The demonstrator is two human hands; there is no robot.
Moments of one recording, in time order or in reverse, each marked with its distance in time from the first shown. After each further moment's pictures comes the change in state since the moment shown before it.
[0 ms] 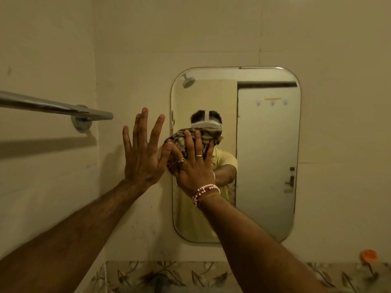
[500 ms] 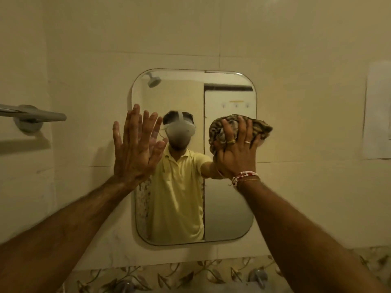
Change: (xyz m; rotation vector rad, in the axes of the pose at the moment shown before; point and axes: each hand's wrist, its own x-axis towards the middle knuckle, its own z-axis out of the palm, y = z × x) left_hand 0.021 0.052 0.047 0.023 0.082 0.088; right_hand -0.021 0.195 -0.070 -0.032 0.061 0.331
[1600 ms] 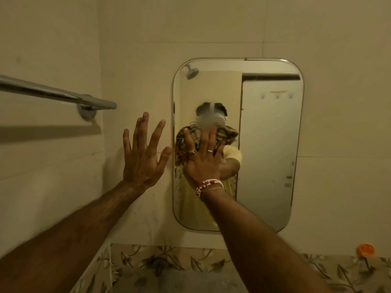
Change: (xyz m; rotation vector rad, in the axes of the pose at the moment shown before) left_hand -0.053 -0.046 -0.062 0.014 -0.188 -0.119; right_hand -0.059 -0.179 0.059 0.140 -0.051 -0.133
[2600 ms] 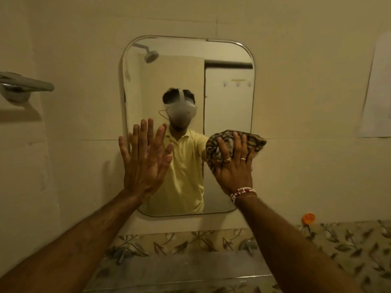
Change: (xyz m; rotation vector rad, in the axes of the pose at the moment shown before) left_hand -0.041 0.102 0.055 -0.105 -0.009 0.040; right_hand -0.081 0.188 -0.069 -0.162 -0.004 0.064
